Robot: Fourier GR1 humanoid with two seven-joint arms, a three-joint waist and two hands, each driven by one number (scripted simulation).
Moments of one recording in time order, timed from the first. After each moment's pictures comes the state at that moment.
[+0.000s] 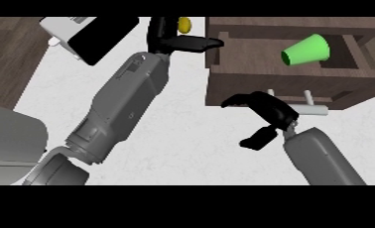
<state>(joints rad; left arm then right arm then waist) -1.12 0.03 -0.21 -0.46 0.65 0.21 -0.57 -0.38 -0.32 0.37 -1.26 0.46 0.38 -0.08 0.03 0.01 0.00</state>
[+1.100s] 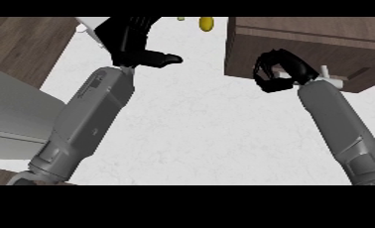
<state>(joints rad) -0.88 0.18 -0.24 -0.70 0.67 0.05 -0.50 -0.77 -0.33 0.08 -0.56 0.40 0.24 -0.42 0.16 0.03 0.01</state>
